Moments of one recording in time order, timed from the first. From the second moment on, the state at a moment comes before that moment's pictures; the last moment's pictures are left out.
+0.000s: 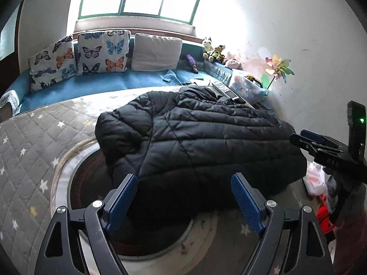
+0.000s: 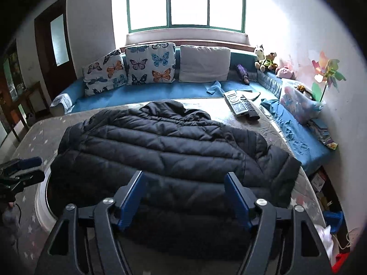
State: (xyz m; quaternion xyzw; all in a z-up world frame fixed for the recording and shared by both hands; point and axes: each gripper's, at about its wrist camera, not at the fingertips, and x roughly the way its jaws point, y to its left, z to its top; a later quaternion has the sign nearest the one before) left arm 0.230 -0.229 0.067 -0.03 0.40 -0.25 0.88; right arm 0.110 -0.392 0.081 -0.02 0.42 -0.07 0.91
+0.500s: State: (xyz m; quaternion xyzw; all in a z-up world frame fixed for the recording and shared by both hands) left arm 0.163 -0.207 0.061 -0.02 0.41 -0.21 0.89; right arm 0.058 -0.339 0.061 -0.05 0.42 -0.10 0.90
